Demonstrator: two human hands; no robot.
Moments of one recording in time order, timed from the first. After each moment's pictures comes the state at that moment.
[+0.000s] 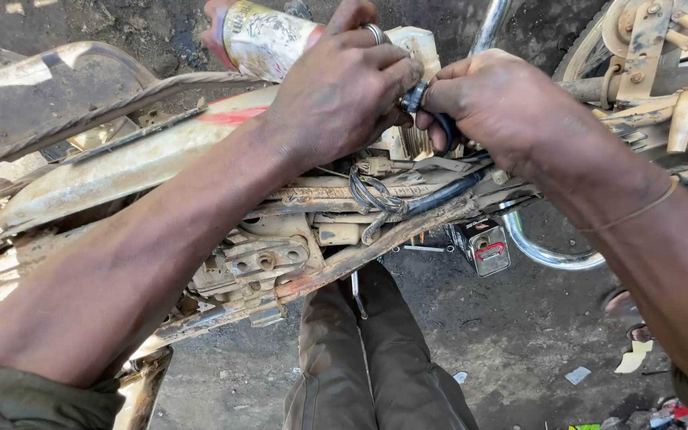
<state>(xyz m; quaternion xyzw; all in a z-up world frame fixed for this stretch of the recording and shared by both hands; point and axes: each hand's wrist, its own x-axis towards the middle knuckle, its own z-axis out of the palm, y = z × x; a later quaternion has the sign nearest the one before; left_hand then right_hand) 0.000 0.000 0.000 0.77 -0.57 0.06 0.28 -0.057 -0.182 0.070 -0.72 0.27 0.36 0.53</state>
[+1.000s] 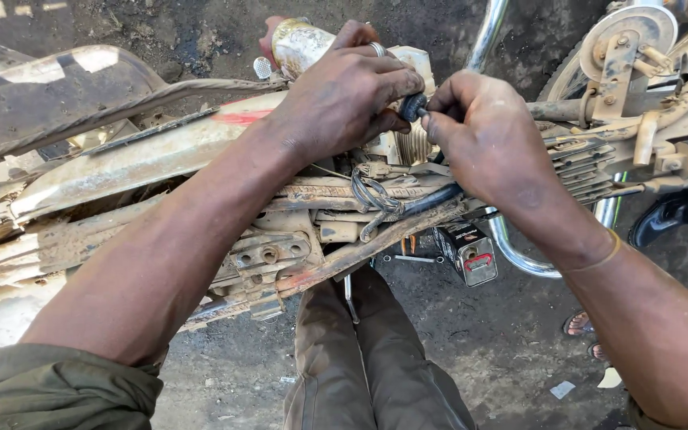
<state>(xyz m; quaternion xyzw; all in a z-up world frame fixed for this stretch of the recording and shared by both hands) 0.007 0.003 -0.004 0.74 -0.57 0.00 0.35 -0.077 -0.162 0.115 -0.88 0.21 0.26 0.33</state>
